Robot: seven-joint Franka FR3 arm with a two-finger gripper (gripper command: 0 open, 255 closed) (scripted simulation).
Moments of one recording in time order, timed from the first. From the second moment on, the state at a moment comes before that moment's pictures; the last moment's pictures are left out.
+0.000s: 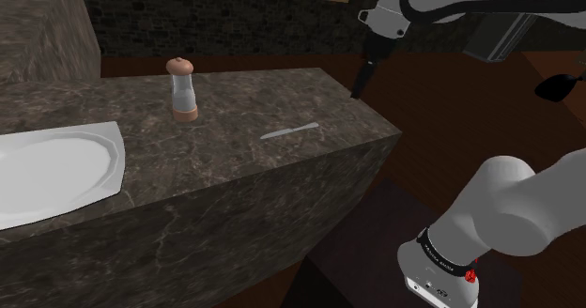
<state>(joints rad) 0.15 -0.50 -0.19 -2.32 -0.06 1.87 -0.38</state>
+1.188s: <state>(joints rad) 0.34 0.03 -0.24 -2.20 -0.01 2.26 -1.22</state>
